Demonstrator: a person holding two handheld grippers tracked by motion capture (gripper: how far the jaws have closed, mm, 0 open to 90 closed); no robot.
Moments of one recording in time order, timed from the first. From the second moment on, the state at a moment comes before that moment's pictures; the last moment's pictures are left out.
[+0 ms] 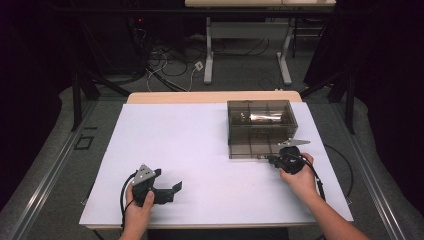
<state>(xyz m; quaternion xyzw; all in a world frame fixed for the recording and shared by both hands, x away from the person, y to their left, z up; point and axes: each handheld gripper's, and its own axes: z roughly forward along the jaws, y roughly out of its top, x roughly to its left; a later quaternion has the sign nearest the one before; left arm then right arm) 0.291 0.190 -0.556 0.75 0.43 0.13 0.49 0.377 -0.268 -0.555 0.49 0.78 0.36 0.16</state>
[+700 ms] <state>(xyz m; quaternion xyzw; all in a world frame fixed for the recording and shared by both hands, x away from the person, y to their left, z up) 0.291 0.190 -0.556 0.75 0.43 0.13 0.48 0.382 -0.265 -0.553 0.50 0.77 0.36 0.17</state>
